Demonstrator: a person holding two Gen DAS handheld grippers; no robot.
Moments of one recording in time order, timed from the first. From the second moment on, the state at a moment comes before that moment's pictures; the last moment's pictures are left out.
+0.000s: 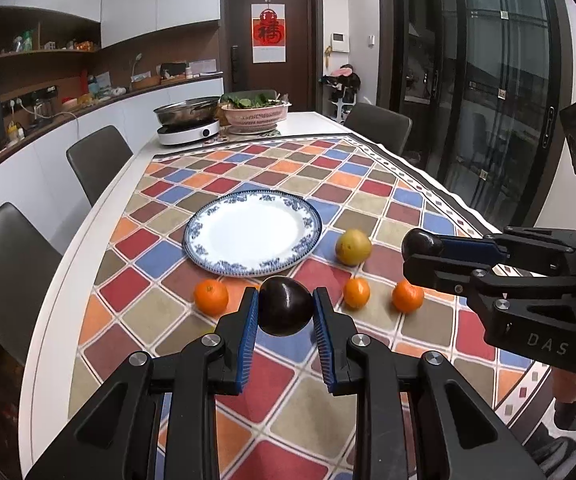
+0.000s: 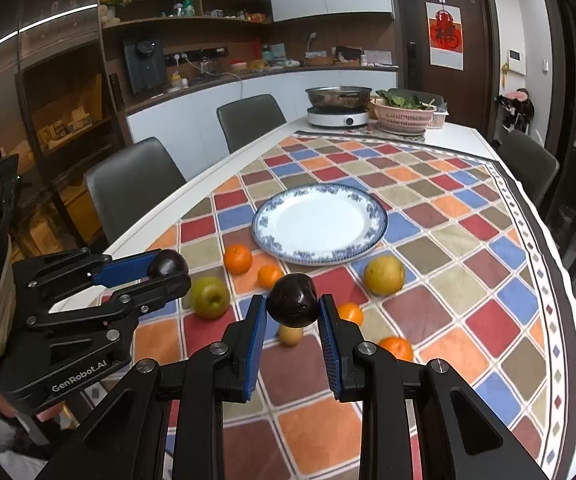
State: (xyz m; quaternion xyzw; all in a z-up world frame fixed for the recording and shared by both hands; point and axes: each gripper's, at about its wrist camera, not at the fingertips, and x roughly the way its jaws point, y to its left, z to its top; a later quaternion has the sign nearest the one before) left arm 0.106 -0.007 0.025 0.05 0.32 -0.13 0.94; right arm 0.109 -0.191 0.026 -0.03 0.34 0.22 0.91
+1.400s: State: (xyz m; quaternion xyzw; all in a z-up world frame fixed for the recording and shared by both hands) left arm 0.362 0.022 -0.012 0.03 0.45 -0.14 0.88; right arm 0.366 -0.146 -0.007 -0.07 0.46 0.22 0.86
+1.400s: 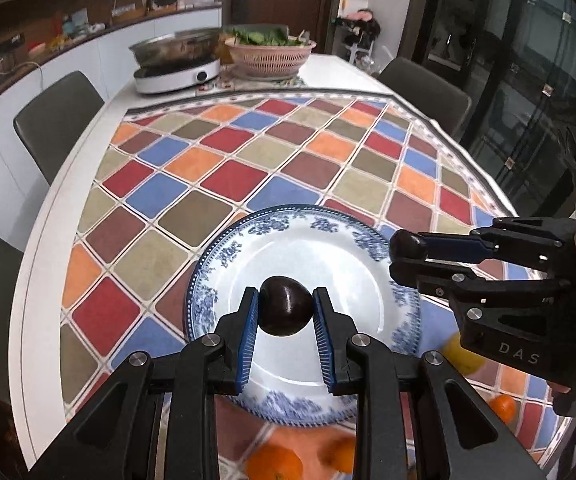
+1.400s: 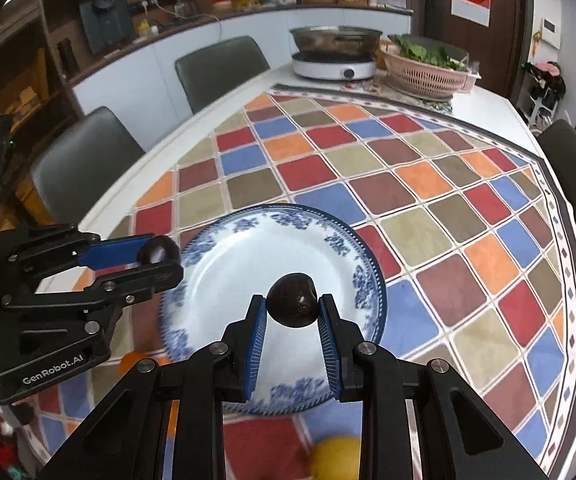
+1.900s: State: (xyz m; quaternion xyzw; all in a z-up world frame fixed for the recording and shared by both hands) left arm 0.428 0.016 -0.064 0.03 0.52 -0.13 0.84; right arm 0.433 -0.134 -0.056 -0.08 0.54 0.20 0.81
